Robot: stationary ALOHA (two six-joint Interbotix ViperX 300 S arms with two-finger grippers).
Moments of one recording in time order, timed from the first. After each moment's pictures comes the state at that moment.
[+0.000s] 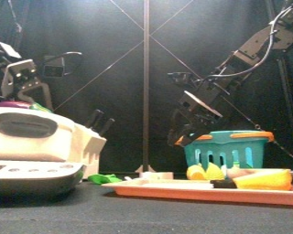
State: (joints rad) left arm 0.07 -0.62 1.07 0.34 0.34 -0.84; right arm -0.12 -0.03 0.75 -1.41 0.41 1.78
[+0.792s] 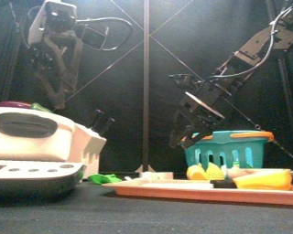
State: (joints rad) left arm -0.24 -0.16 0.52 0.25 0.97 -1.04; right arm -0.12 -0.03 0.76 -1.40 0.41 1.78
